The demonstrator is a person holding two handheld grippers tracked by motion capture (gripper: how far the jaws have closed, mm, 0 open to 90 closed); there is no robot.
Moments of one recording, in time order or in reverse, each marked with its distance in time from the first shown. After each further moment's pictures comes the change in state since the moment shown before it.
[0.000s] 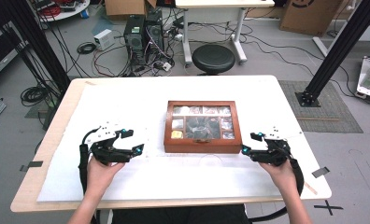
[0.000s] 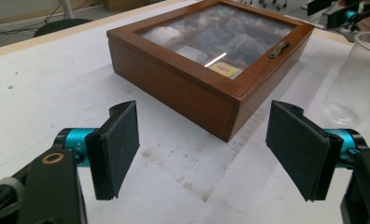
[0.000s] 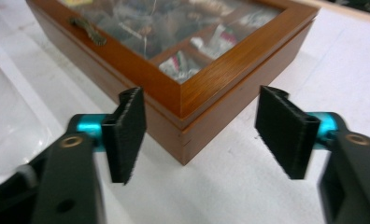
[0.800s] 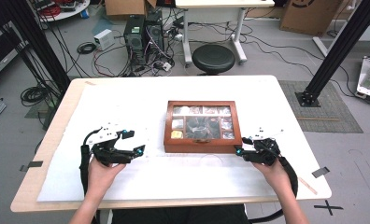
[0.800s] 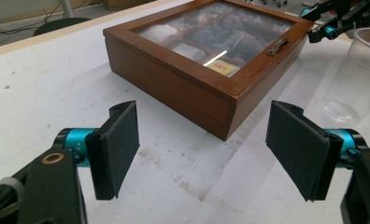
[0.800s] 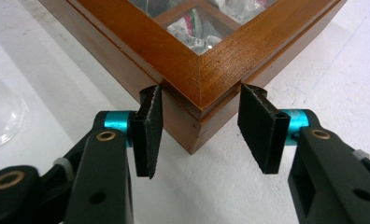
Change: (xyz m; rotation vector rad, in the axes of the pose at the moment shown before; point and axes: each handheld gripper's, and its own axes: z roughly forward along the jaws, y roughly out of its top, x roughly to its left) left arm -0.004 0.000 0.002 0.010 0.004 0.007; right arm 0.012 0.005 0.023 0.151 -0.026 -0.066
